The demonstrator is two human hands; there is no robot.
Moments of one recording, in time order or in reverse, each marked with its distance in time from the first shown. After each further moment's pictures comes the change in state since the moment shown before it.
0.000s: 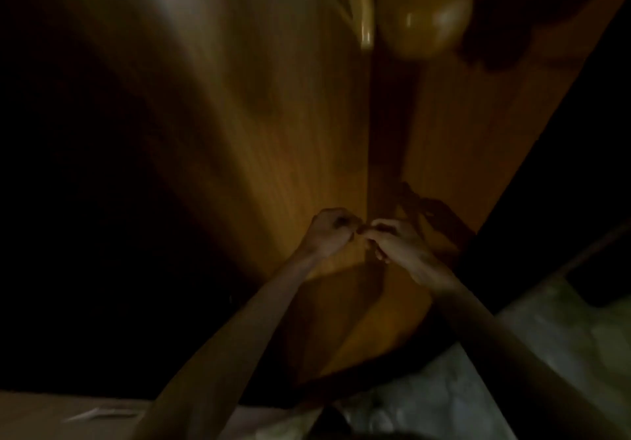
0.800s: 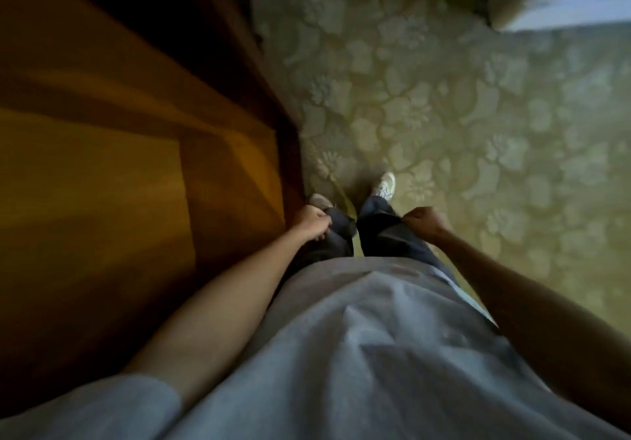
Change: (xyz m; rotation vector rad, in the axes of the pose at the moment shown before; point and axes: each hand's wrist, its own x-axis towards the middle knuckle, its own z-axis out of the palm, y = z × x) left_hand -0.078 -0.278 0.211 1.009 -1.196 -0.140; right_hand -0.270 0.367 0.226 0.417 0.561 1.252
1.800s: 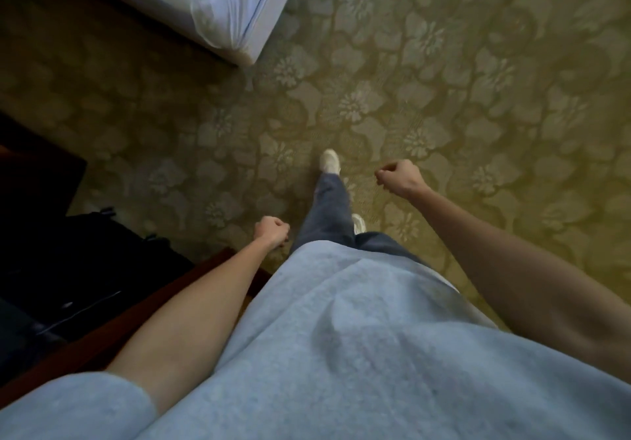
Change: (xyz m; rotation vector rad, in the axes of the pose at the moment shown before) left_hand 0.022 0.338 0.215 0.809 0.066 0.208; right_hand 0.037 0.322 -0.174 1.080 0.353 0.233
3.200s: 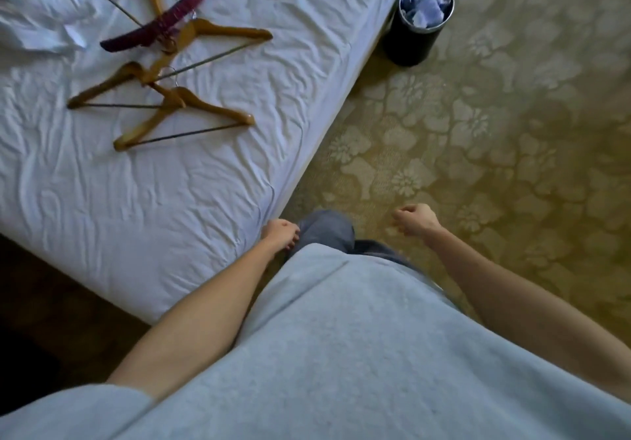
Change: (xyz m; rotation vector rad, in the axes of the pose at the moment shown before) left_hand 0.310 0.869 -0.361 -0.160 -0.066 0.069; right_hand 0.542 -0.503 -0.536 0.114 0.029 0.154
